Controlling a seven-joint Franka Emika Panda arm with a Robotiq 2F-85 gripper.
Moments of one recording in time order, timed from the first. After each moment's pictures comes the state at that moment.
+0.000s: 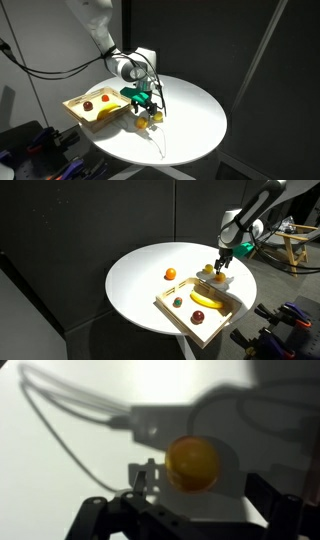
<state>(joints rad) -0.11 0.45 -0.11 -2.19 -0.02 2.60 -0.22</state>
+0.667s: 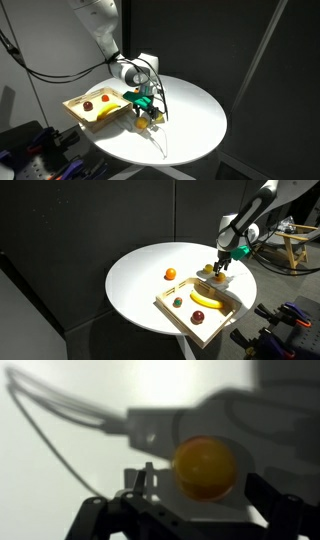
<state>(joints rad) -0.12 0.52 -0.11 -2.14 -0.02 2.60 -0.22</state>
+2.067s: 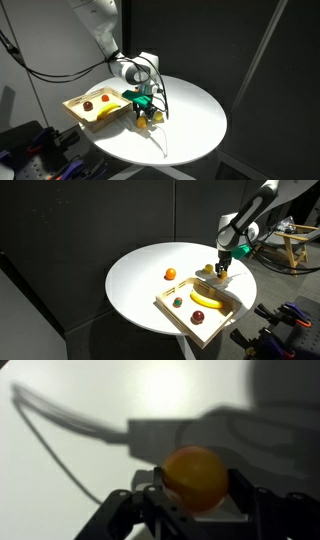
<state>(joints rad) -0.12 0.51 -0.11 -2.13 -0.04 2.53 -0.22</state>
